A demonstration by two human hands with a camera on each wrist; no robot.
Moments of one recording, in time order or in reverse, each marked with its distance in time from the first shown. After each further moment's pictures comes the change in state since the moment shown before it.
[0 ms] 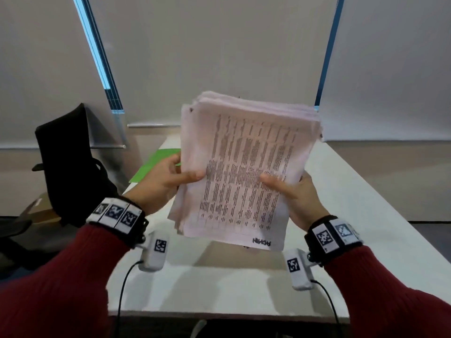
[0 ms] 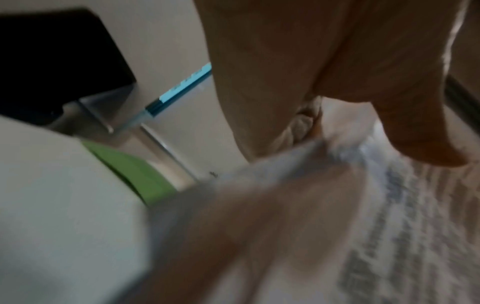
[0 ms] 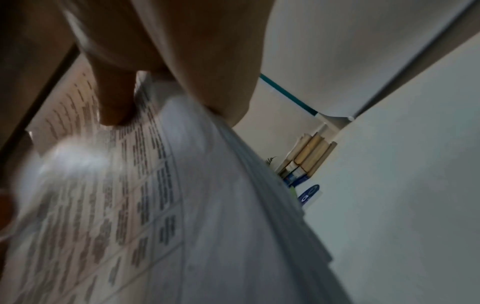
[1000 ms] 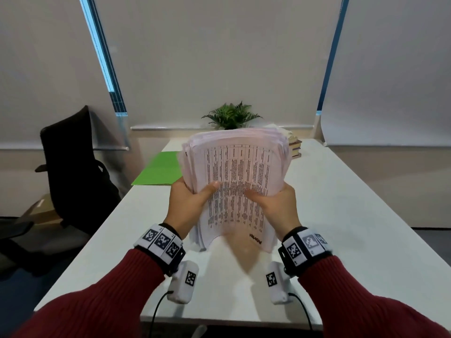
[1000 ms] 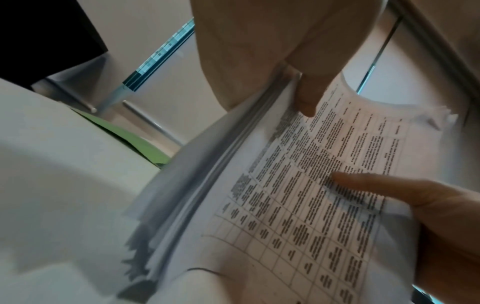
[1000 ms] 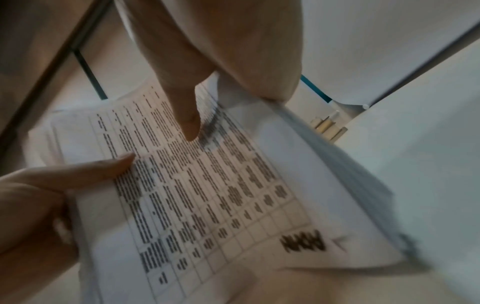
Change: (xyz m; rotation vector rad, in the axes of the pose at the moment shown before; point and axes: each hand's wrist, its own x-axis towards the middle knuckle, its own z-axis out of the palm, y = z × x) left_hand 0.006 -0.057 0.045 0.142 0.474 0.265; right_hand 0.009 0.043 0.030 -0.289 0.226 0.003
